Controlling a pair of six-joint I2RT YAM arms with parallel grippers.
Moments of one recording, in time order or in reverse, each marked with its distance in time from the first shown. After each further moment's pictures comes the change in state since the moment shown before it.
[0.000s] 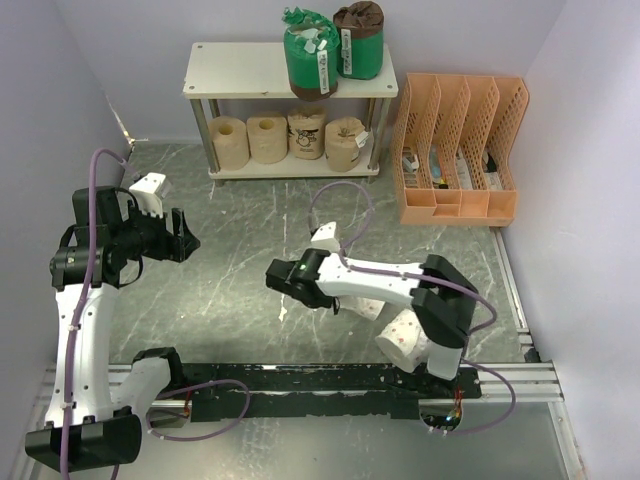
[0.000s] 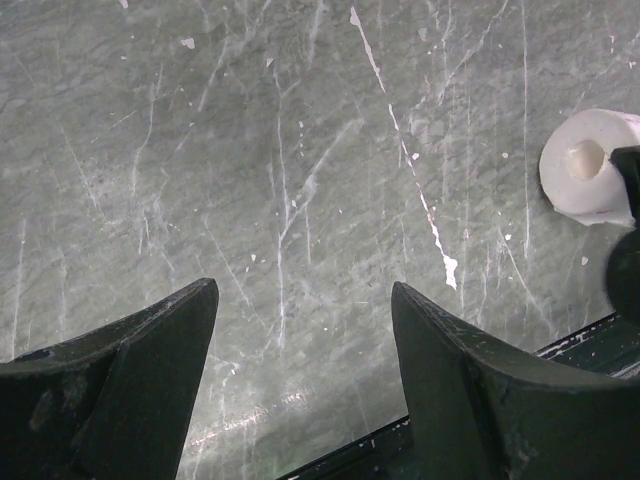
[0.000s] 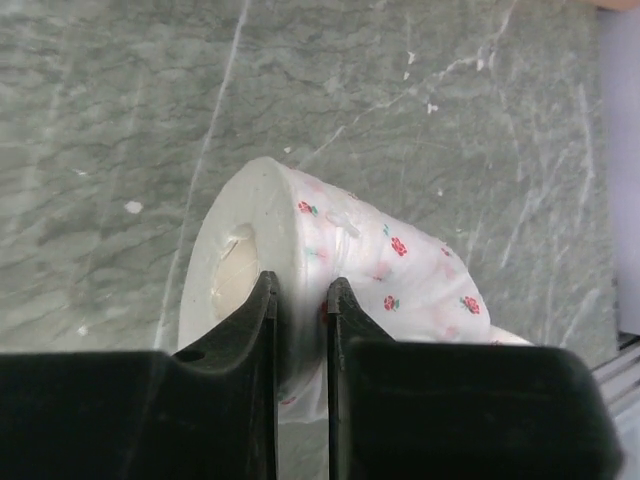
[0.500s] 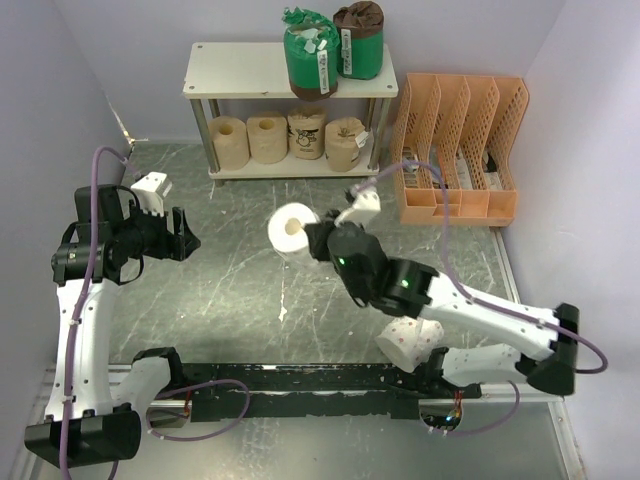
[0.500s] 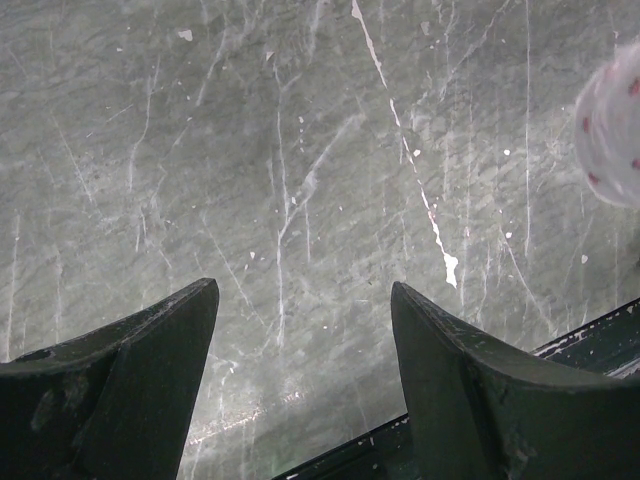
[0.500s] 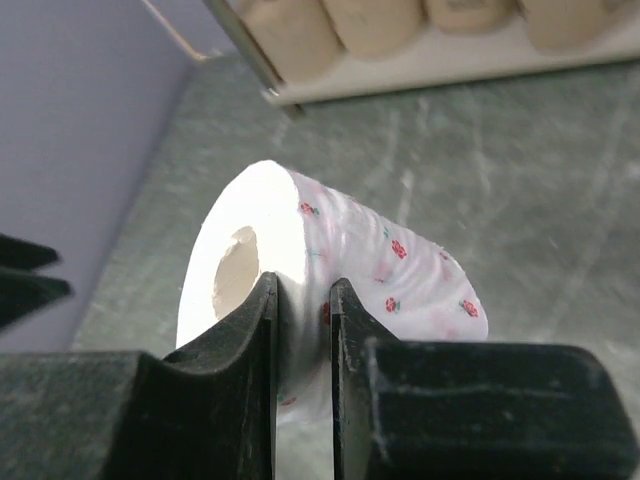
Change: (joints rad) left arm 0.000 0.023 0.000 0.000 0.000 0.000; right arm 0.028 -0.700 -0.264 0.926 -0.195 -0.403
